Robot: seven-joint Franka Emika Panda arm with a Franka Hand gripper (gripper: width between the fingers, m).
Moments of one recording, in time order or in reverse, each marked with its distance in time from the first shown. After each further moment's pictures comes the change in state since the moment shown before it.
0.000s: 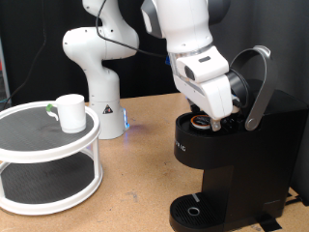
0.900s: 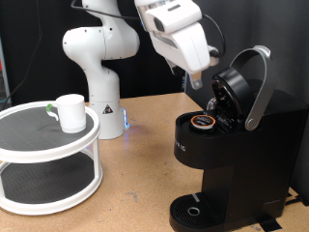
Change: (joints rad) arm -0.048 -0.114 -0.097 0.109 0.065 -0.259 -0.106
